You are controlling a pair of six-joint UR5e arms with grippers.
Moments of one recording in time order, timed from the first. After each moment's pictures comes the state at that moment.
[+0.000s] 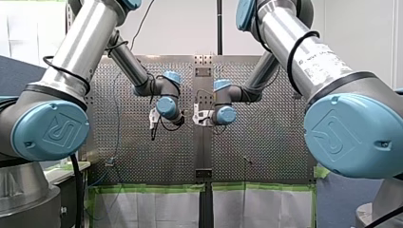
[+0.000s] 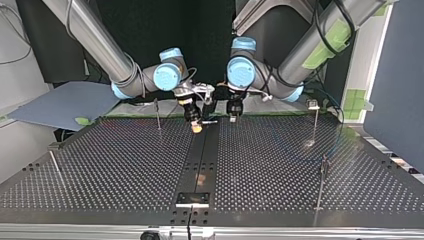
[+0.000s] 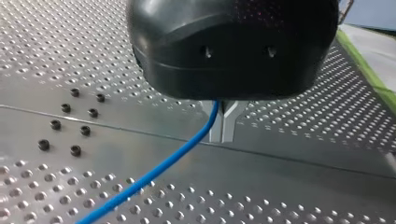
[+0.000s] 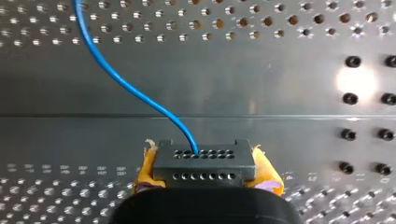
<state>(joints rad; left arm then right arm) -0.43 -2.02 -1.76 -2.72 -1.86 -1.66 2.24 -0.84 1.39 -0.44 1.56 1.62</state>
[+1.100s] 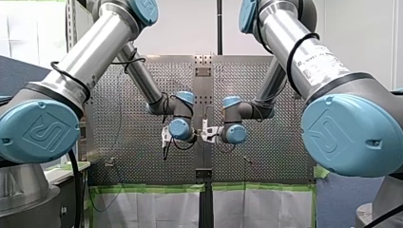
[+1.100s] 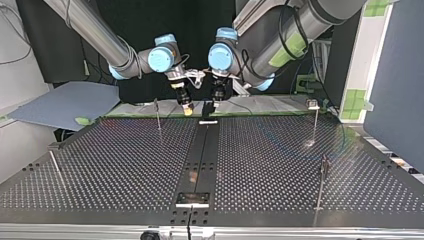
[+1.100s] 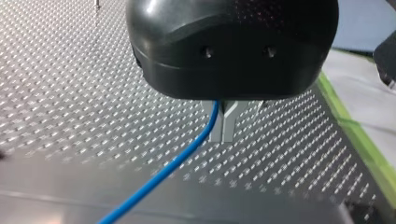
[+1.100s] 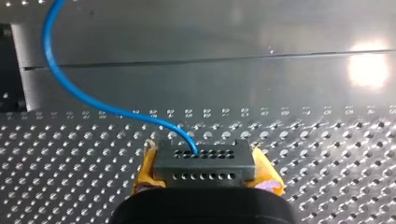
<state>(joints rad) -0.56 -2.19 -1.76 -2.55 -1.94 -1.67 2.20 -0.84 1.62 -0.66 1.56 1.64</state>
